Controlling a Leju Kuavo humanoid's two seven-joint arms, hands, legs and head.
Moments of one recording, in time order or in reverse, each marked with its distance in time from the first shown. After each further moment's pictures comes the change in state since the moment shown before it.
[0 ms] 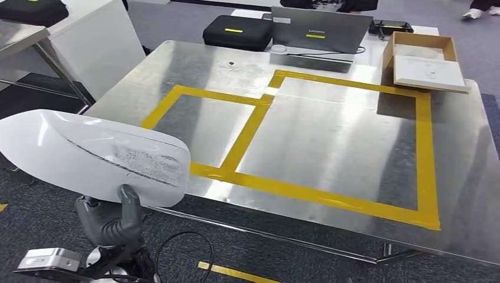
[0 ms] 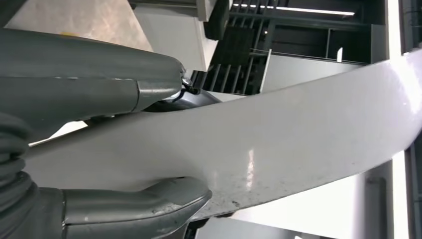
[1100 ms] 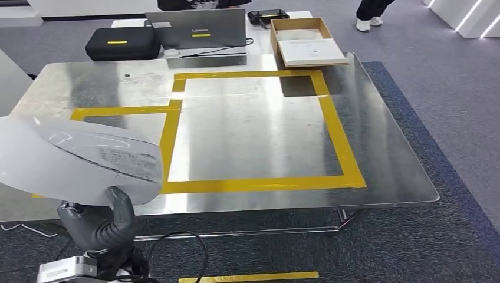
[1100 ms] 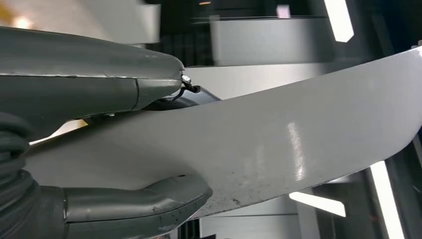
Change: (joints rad) left arm -0.014 0.023 0.014 0.011 -0.266 0.218 0.008; right arm -0.001 -0.005 -0.019 0.000 0.054 -0.054 -0.034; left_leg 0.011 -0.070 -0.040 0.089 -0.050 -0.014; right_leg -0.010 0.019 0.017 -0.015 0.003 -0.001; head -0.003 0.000
